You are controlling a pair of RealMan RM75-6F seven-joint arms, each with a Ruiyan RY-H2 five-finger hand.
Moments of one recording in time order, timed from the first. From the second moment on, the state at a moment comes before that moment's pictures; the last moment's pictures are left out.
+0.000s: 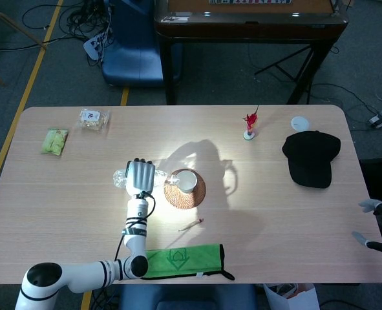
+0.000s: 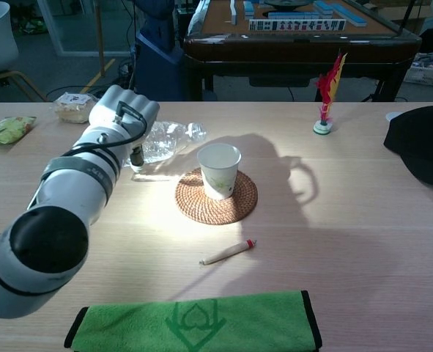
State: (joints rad) left arm -0.96 -2.04 -0.39 -1.13 0.72 1.34 1.31; right arm 0.00 -0.92 0.05 -1.72 -1.46 1.48 0.19
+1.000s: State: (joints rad) left arm -1.07 -2.16 -0.40 -0.93 0.73 1.39 1.50; right arm 0.00 -0.92 0.05 -1.71 -1.45 1.46 0.22
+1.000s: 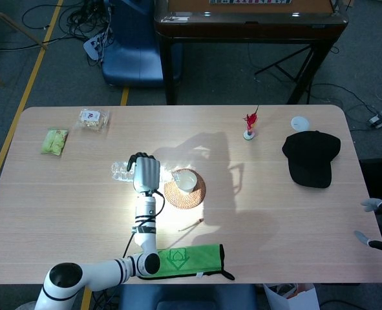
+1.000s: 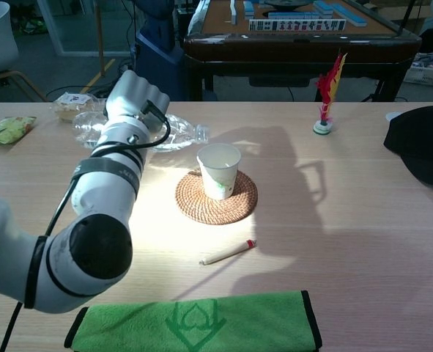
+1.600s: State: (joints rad) left arm -1.07 -2.18 -0.38 -0.87 0.78 1.38 1.56; right arm 0.00 -0.92 0.06 -1.71 -1.45 1.46 0.23
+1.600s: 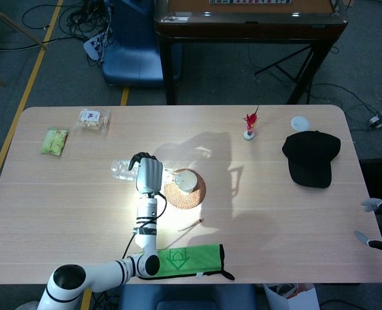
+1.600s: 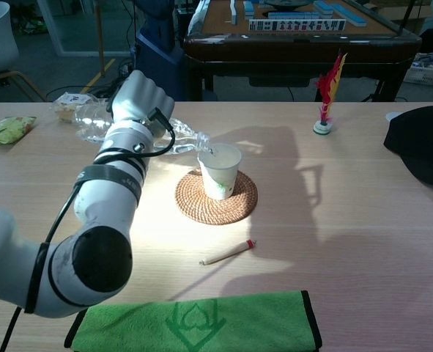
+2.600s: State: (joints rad) left arm -1.05 -2.18 -0.38 -0.85 0.84 1.37 1.57; right arm 0.01 -0.92 0.05 -1.71 -1.45 1.45 0.22
